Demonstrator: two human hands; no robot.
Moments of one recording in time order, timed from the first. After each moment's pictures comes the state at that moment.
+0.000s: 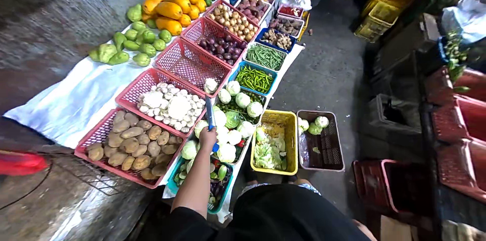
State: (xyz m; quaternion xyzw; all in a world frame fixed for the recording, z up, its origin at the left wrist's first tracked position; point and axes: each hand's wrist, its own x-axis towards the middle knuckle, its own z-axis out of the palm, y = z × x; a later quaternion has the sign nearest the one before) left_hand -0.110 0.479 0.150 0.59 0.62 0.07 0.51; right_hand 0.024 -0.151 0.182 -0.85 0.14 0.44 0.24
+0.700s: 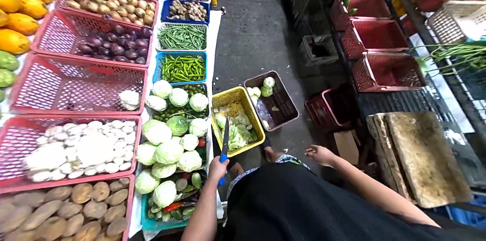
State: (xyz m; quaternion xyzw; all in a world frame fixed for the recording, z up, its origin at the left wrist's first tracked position) left_hand -0.088 0.286 0.070 0.73 0.39 -0.29 0.48; right_hand 0.090 -0.150 0.170 -0.86 0.04 0.49 0.14
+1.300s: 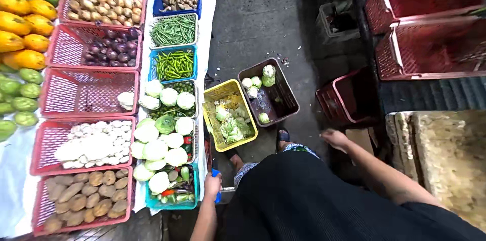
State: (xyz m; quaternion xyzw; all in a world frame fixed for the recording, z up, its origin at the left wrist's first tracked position) left_hand -0.078 0.120 0.089 0.61 0.61 -0.25 0.43; right_hand 0.254 -0.342 0.092 -0.83 0.11 0.49 0.24
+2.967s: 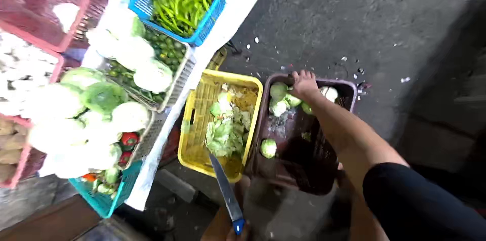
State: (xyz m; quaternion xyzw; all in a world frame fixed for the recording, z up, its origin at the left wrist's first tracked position) left_hand 0.176 -0.118 -0.107 0.28 0.80 0.03 0.53; right_hand 0.662 0.116 -0.319 -0.83 -0.45 0.34 0.00
